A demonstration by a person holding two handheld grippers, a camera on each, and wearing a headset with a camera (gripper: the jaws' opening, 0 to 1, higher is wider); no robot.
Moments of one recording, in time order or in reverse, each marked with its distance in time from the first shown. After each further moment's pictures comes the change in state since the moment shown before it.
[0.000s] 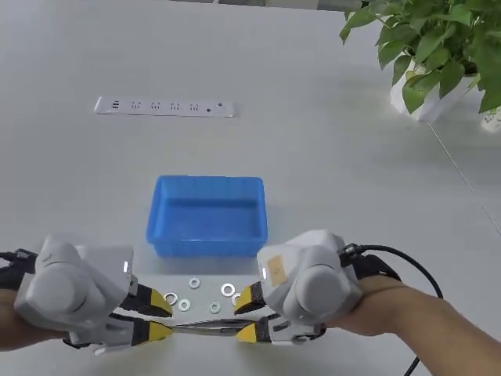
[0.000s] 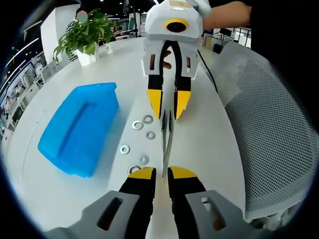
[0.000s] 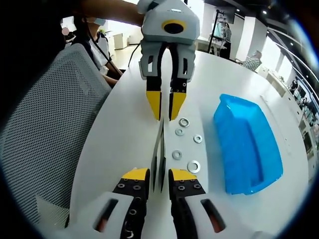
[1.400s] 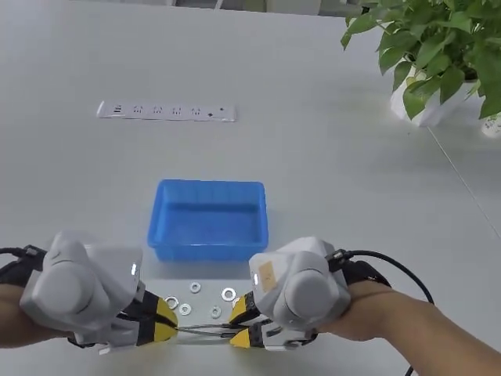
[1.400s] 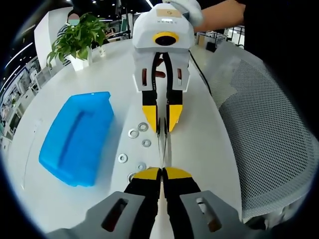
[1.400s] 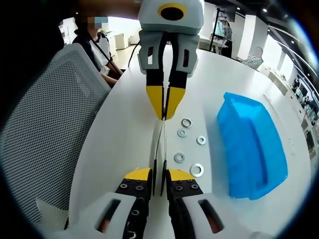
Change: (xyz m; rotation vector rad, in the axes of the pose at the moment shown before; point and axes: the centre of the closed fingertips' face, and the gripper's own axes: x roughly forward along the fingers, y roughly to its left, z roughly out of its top) left arm -0.007 -0.003 0.016 0.054 0.002 -0.030; right arm 0.009 0.000 0.000 0.007 0.007 0.018
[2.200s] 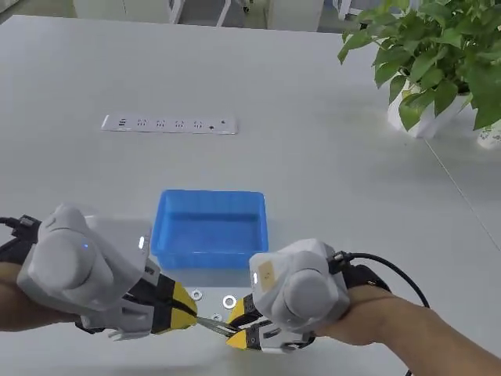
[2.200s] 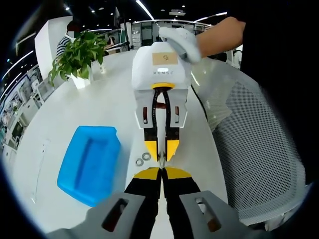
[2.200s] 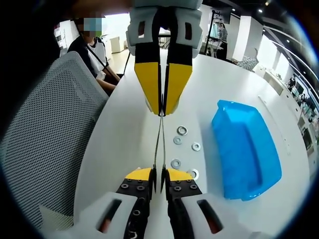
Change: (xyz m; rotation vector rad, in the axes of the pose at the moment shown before) left arm -0.029 -0.003 0.061 0.039 -0.080 0.017; right arm -0.009 -0.003 0.014 0.023 -0.029 -0.037
